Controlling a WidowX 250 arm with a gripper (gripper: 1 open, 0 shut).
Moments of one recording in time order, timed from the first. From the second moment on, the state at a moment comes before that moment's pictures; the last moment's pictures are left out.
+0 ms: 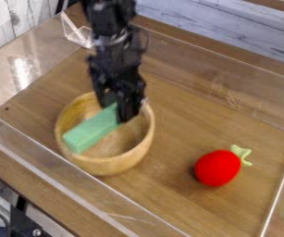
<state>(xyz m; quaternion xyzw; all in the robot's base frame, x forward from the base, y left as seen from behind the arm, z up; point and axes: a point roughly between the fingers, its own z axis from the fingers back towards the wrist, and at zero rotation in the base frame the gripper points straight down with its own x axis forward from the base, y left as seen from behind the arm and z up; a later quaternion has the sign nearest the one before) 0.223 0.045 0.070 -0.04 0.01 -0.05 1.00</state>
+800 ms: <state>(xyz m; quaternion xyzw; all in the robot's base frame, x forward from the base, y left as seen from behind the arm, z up) 0.216 0.028 0.064 -0.03 0.02 0.03 1.00</state>
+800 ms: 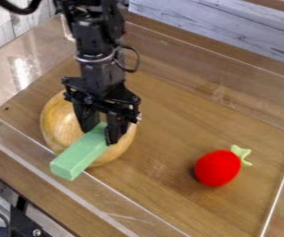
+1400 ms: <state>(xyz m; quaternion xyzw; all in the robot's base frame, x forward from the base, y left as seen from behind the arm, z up) 0.213 0.023 0.038 -0.03 0.01 0.04 1.00</state>
